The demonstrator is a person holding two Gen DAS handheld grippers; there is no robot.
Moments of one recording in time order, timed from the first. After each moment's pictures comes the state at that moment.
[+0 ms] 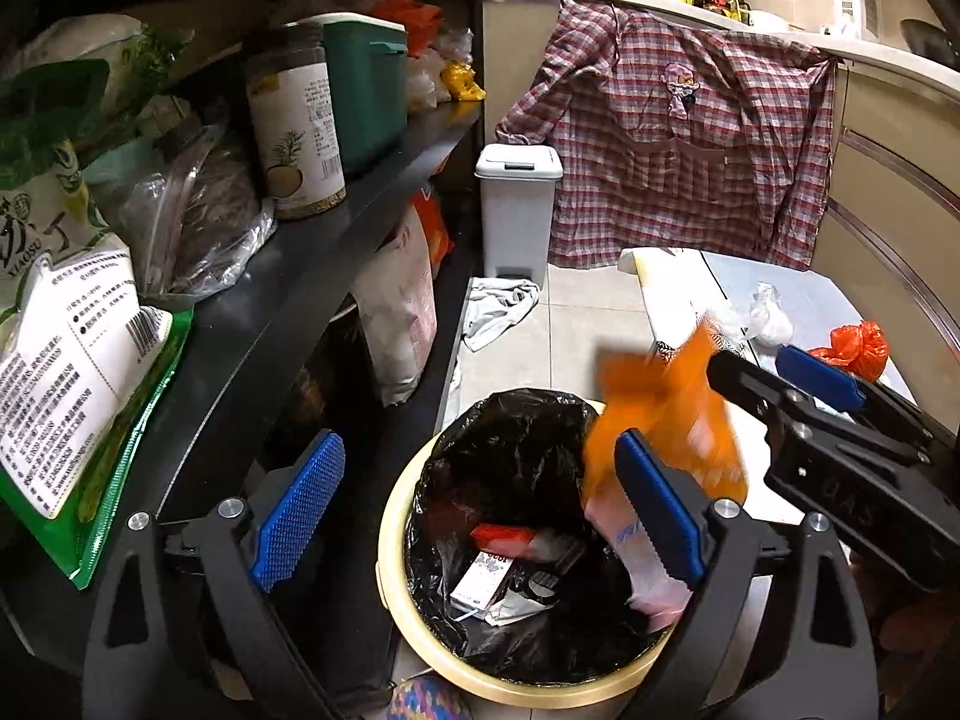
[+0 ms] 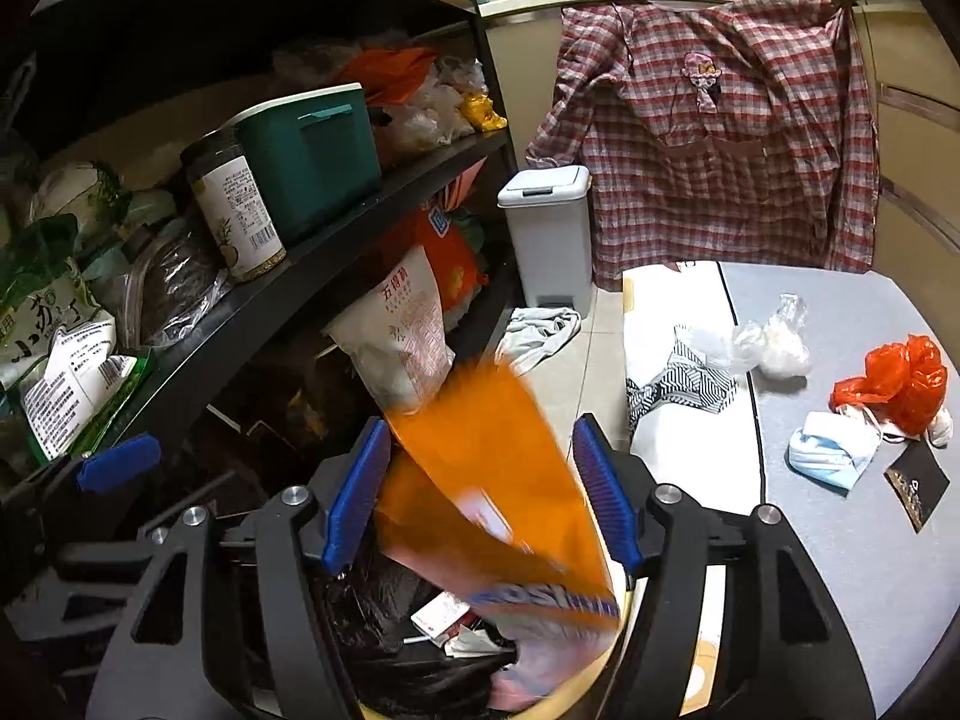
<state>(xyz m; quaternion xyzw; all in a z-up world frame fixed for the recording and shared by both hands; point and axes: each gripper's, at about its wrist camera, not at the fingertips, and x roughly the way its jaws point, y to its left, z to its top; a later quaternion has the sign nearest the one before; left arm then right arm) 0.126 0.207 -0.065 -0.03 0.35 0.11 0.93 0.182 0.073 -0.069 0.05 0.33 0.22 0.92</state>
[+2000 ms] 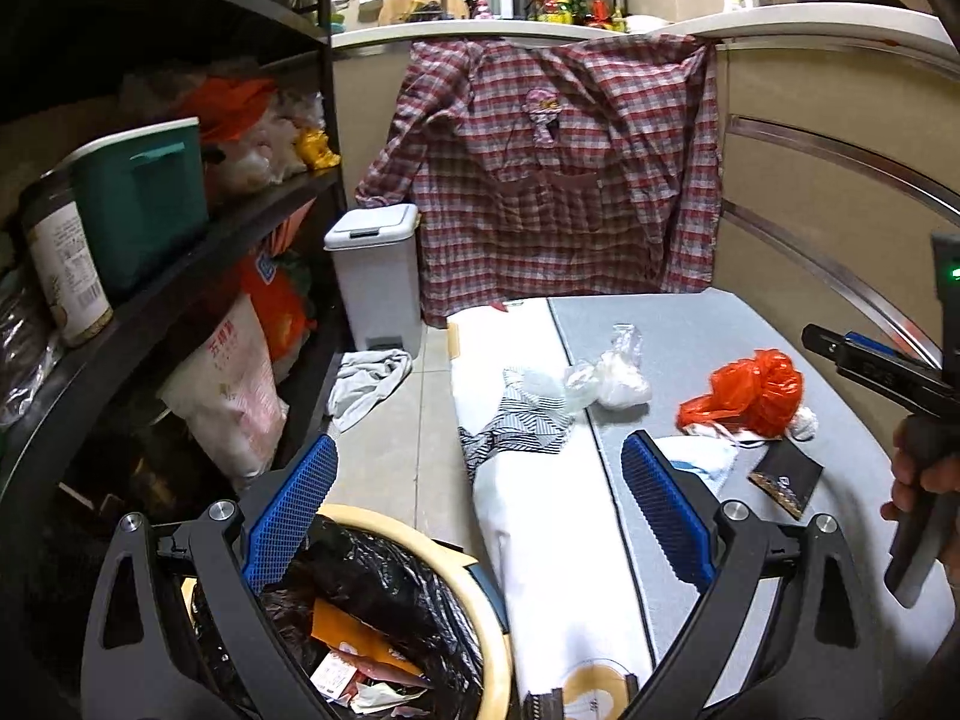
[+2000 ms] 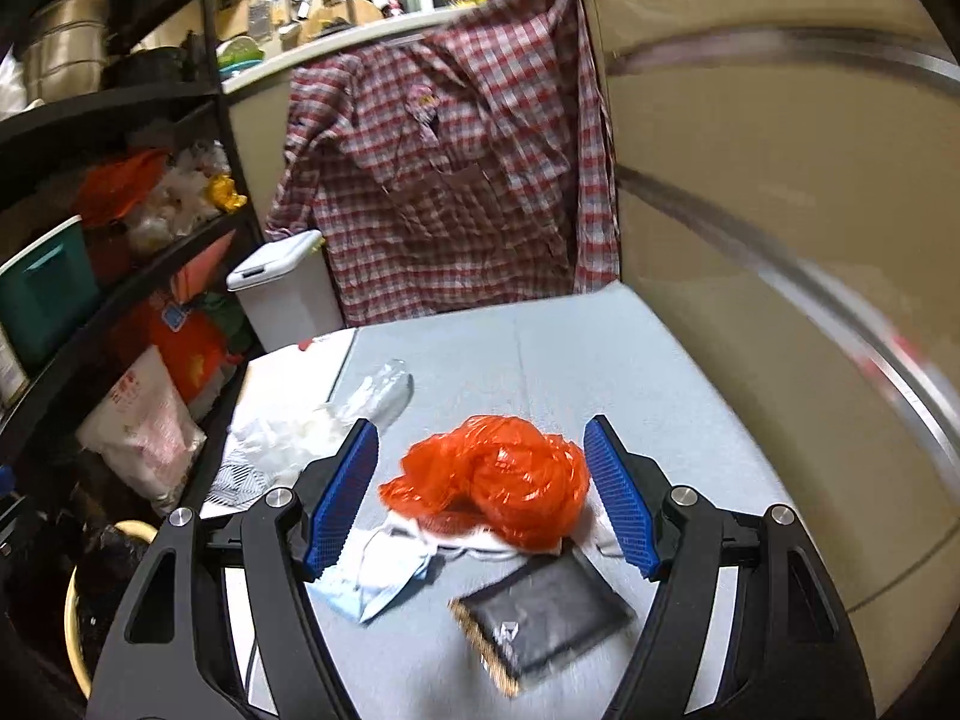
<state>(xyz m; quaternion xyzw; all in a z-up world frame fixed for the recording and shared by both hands) 0.208 0.049 -0.072 0.01 0.29 0.03 0.96 0.289 -0.217 -0.095 0.08 0.30 0.02 0.95</state>
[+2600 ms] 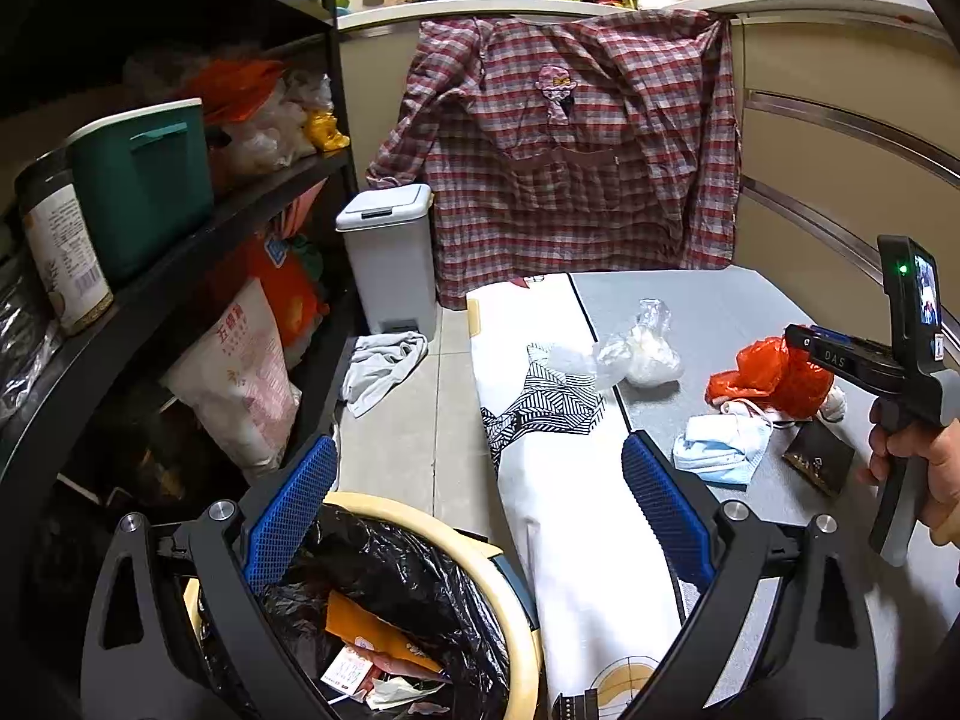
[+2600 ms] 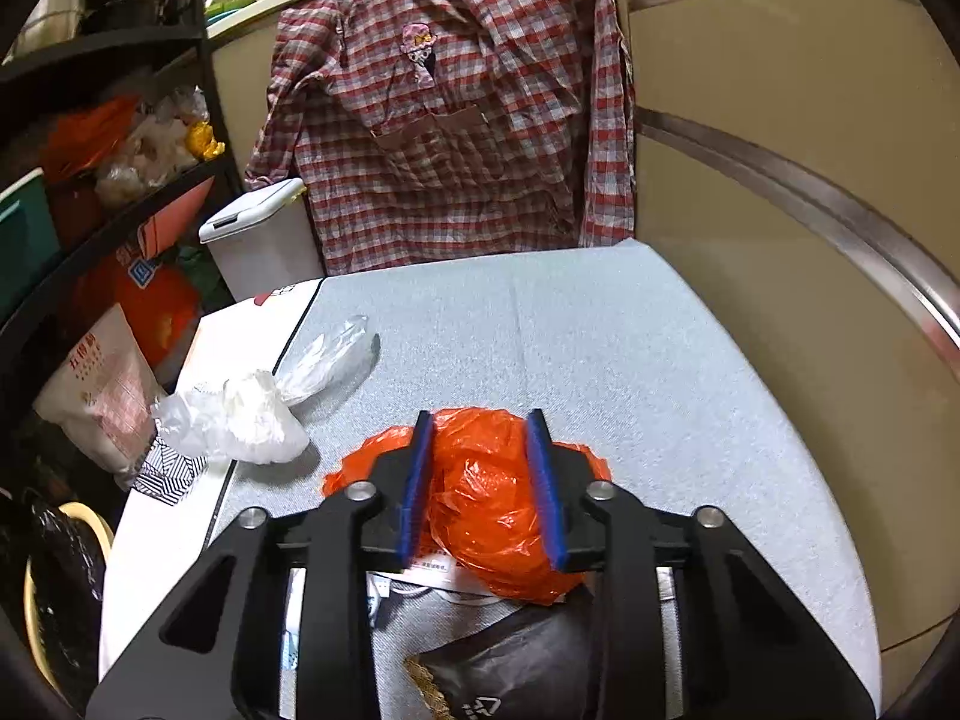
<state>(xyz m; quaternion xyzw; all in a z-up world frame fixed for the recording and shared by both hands) 0.217 0.051 -0.086 0.02 0.30 0.04 0.95 0.339 -0.212 -0.140 0.05 0.34 0.02 0.94</state>
